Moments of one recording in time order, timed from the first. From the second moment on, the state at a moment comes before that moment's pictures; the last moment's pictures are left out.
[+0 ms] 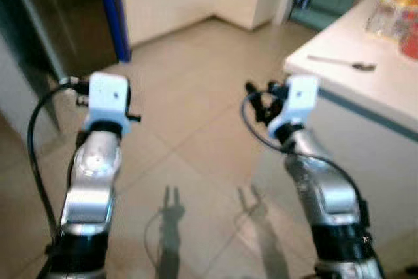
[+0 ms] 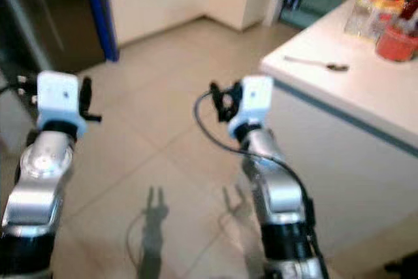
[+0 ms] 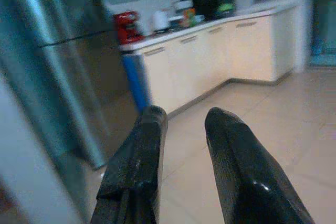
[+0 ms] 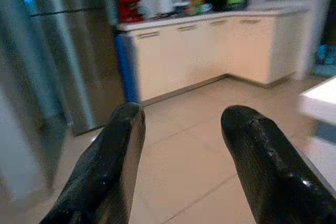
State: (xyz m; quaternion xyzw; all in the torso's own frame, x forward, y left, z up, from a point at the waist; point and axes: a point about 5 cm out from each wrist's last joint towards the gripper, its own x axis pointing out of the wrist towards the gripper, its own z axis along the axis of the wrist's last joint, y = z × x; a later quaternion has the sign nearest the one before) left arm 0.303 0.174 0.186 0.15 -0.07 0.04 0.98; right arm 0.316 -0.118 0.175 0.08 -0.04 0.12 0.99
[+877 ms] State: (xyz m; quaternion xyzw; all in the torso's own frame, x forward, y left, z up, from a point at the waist) left arm 0.302 0.190 0.186 0.17 -0.07 0.05 0.98; right arm 0.321 -0.123 0.192 0.09 -0.07 0.09 0.99
